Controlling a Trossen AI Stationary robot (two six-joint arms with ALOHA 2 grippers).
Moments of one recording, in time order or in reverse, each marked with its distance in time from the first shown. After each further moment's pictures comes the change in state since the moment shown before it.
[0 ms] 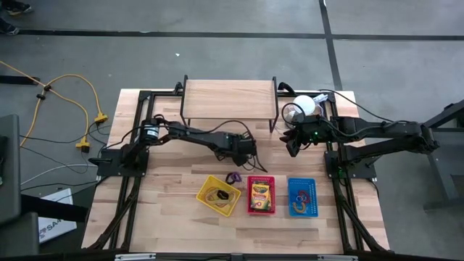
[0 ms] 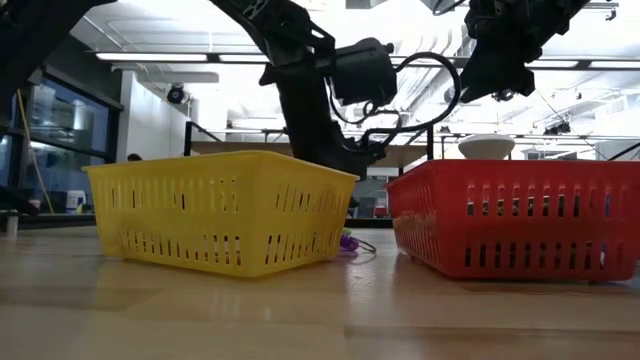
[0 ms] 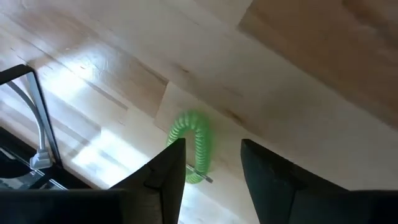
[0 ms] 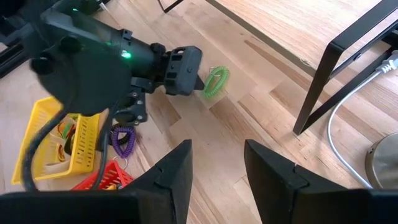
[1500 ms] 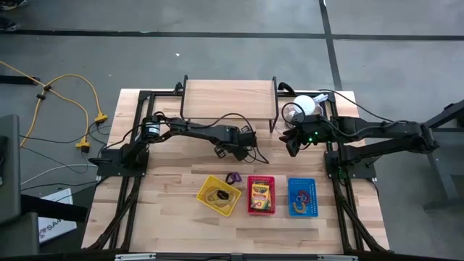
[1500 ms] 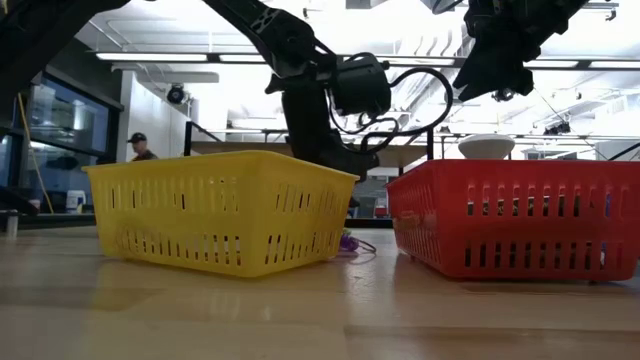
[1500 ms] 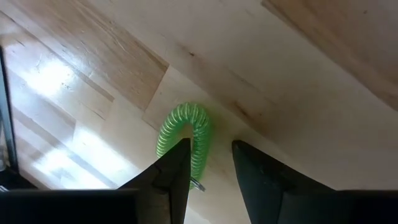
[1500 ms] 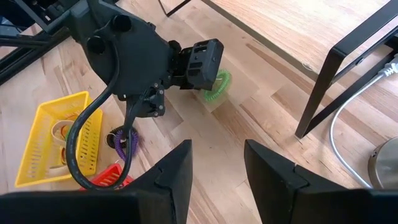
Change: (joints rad) left arm 0.041 0.025 0.003 -0.045 0.179 -0.087; right arm 0.000 0.000 0.000 0.014 0.000 0.000
